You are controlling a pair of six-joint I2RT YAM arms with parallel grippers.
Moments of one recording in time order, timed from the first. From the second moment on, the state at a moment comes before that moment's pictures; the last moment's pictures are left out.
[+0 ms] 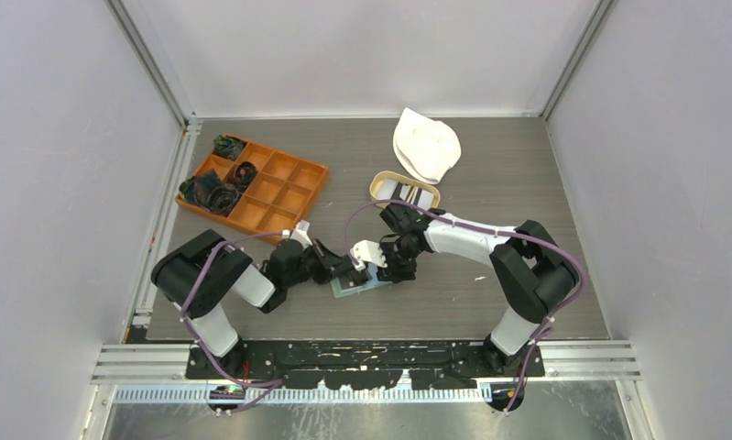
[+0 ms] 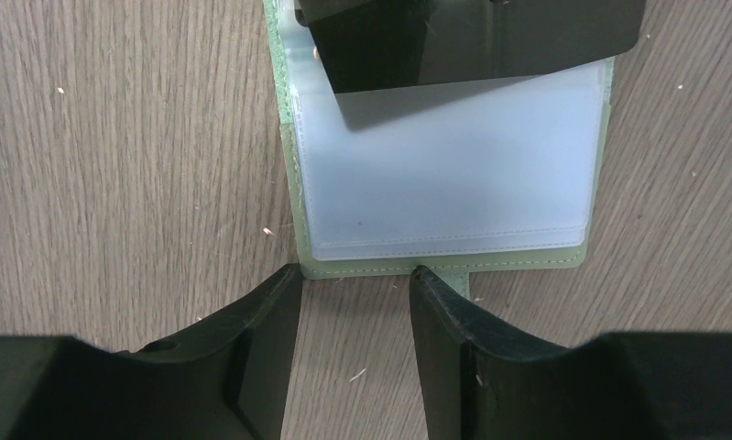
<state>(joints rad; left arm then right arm) -0.63 1.72 0.27 1.04 0.24 -1.23 0.71 1.67 0.96 -0.57 -0.39 -1.06</state>
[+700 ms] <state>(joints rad) -0.63 1.69 0.33 0.86 0.31 -1.27 0.72 1.67 0.97 -0.59 -0.37 -1.06</state>
